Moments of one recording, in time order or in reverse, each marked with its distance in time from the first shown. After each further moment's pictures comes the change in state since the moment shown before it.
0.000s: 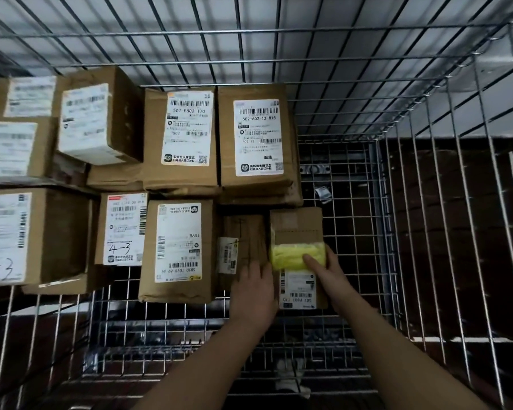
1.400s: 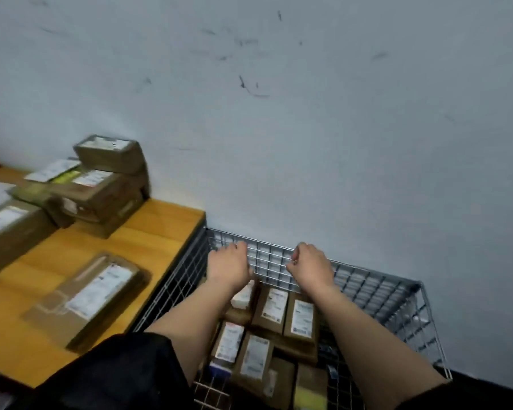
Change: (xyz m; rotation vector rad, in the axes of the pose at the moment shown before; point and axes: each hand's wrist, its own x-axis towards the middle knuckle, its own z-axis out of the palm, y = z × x) left_hand -0.364 -0.035 -0.440 0.112 0.743 -0.273; right_hand -0.488 -0.364 0.172 -1.229 0.358 -1.067
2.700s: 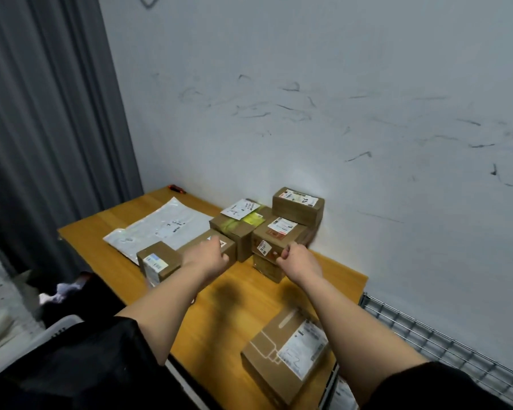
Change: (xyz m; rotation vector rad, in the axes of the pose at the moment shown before) left_hand -0.085 -0.518 -0.122 -0.079 0.122 -0.531; right_hand -0.002 -0.519 0.098 0.119 -0.149 -0.345
